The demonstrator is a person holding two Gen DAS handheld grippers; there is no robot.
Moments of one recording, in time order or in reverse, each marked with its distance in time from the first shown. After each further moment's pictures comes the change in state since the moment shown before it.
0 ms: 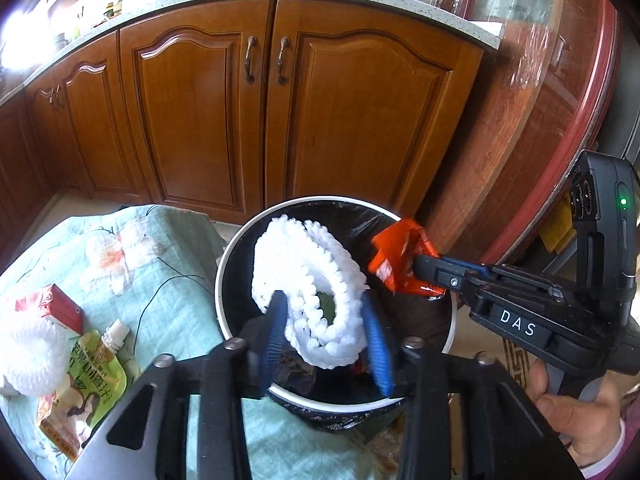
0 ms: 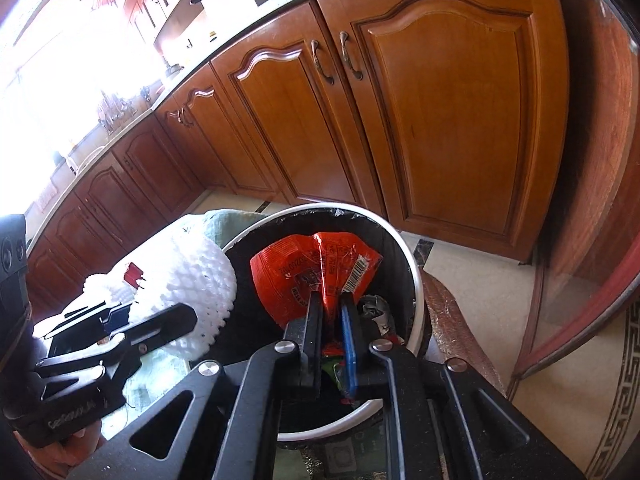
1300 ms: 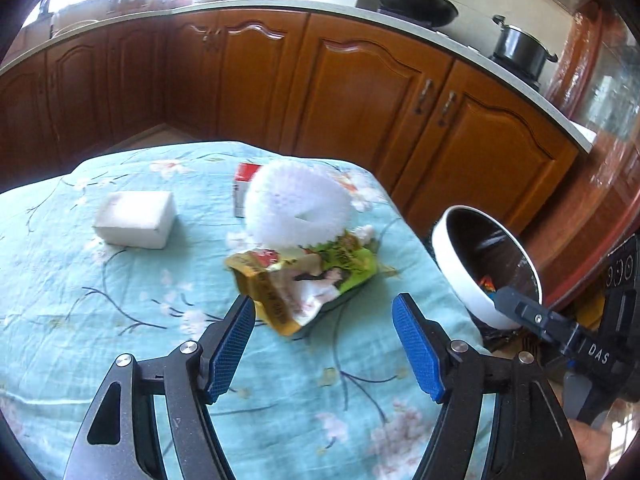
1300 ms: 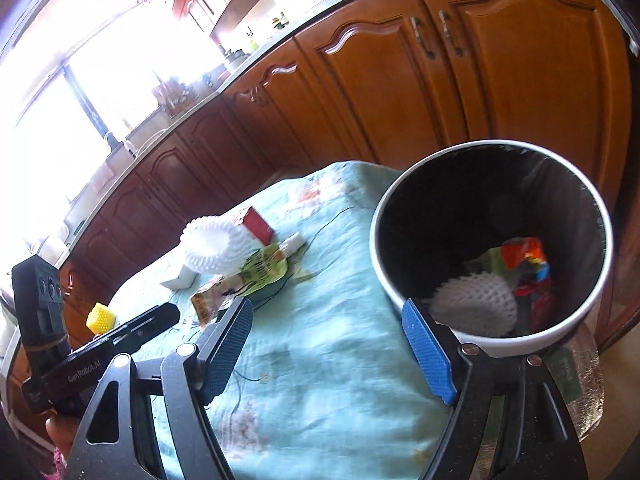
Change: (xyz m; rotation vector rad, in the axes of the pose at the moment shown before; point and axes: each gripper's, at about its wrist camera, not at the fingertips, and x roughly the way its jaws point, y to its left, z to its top) left arm -0.146 0.131 -0.119 -0.372 -0.117 0.199; right arm 0.008 0.130 -0.061 -0.049 0.026 0.220
